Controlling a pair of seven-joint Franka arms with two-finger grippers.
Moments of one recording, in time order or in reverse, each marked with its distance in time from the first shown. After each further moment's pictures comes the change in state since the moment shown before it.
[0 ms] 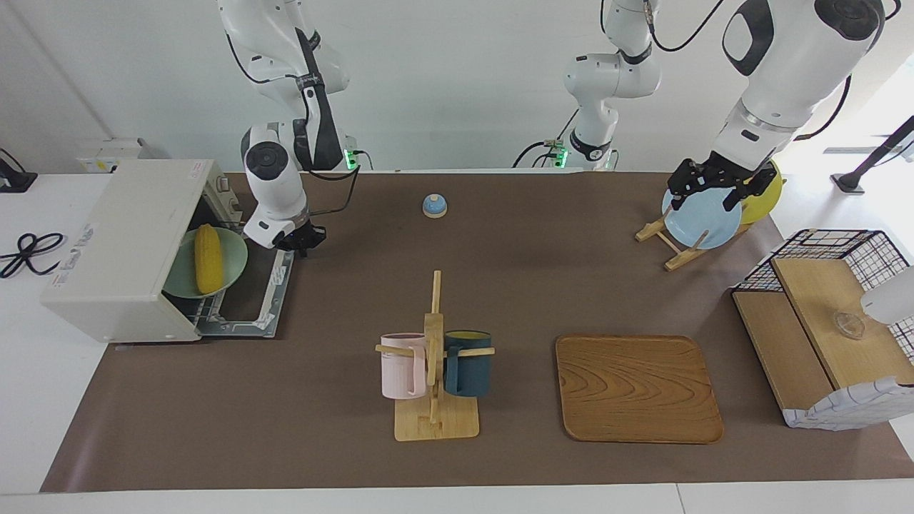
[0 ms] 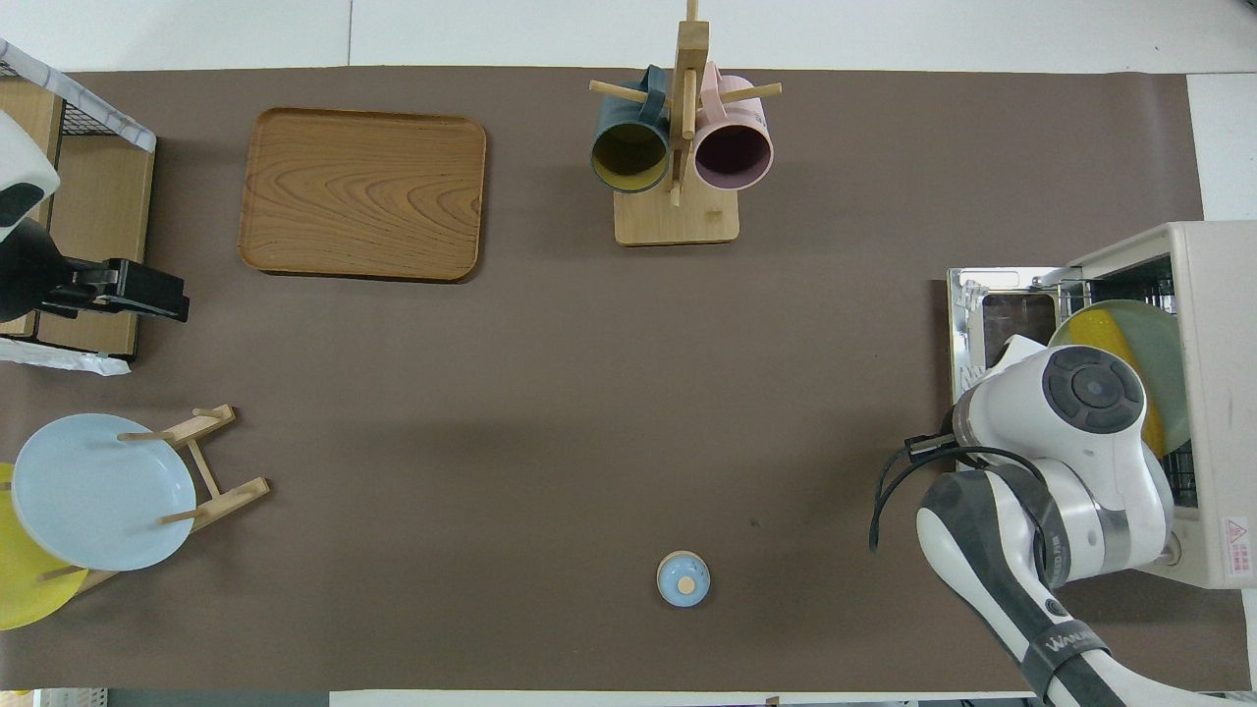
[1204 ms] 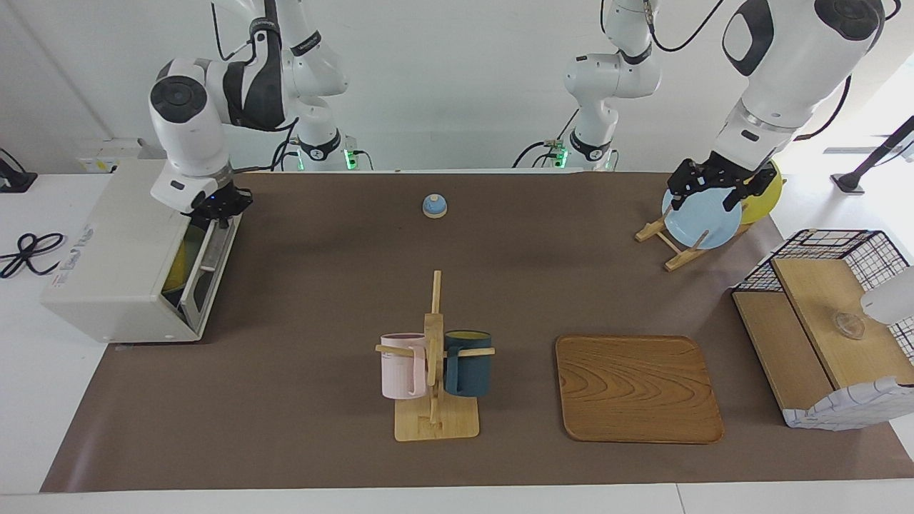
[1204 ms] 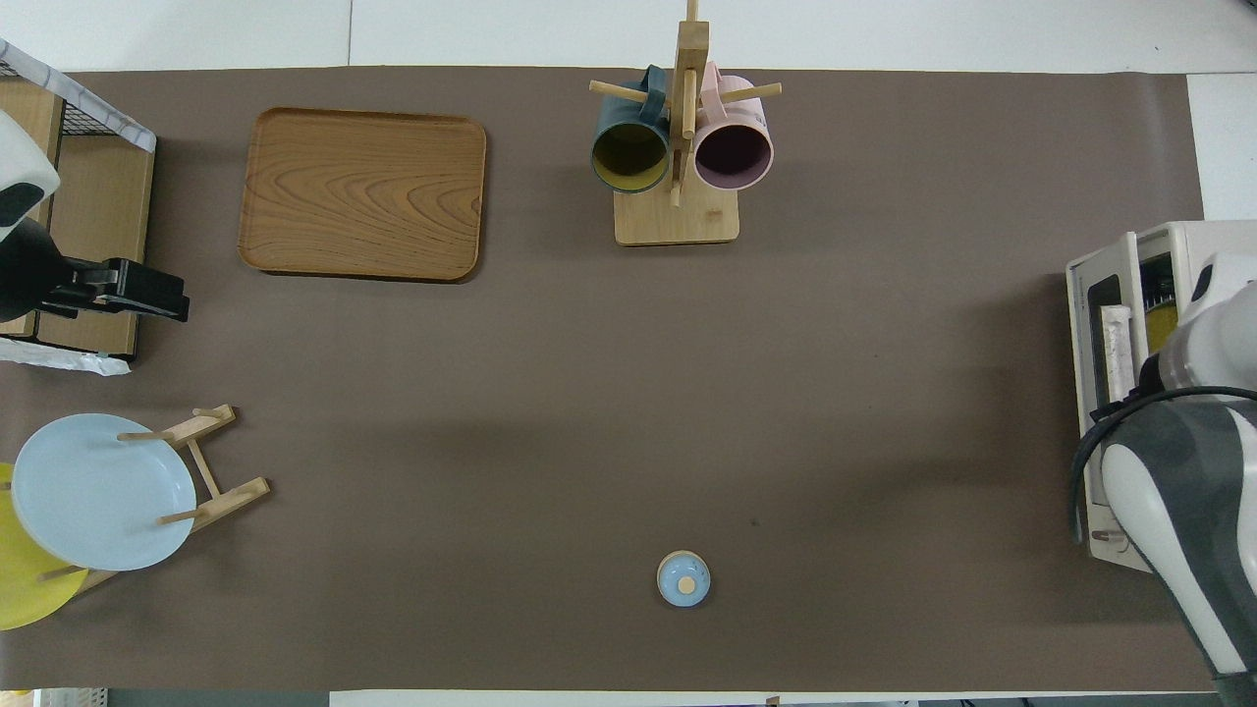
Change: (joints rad) left arm 0.000 0.000 0.000 0.000 0.000 0.000 0.000; right arm -0.167 -0.112 -0.011 0.320 -0.155 -0.415 -0.366
